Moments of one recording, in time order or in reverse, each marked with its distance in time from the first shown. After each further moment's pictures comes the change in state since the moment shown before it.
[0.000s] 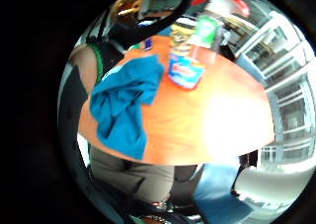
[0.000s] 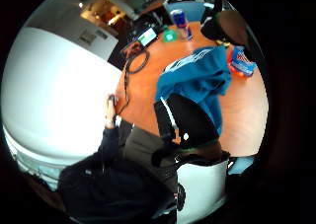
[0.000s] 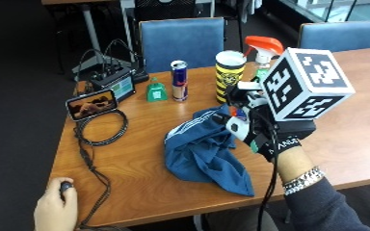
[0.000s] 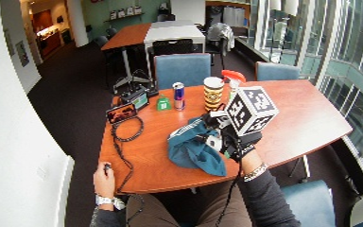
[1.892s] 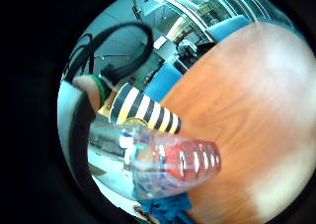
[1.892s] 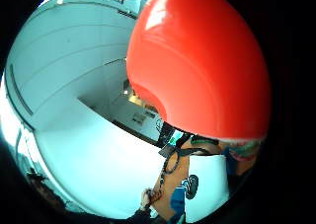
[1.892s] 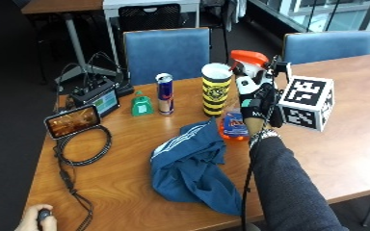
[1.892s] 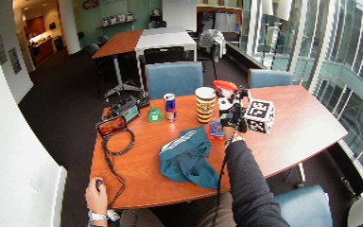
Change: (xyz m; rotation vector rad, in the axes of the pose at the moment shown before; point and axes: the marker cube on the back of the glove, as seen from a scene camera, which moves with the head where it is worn) arm 0.079 -0.103 0.070 0.562 -0.721 0.514
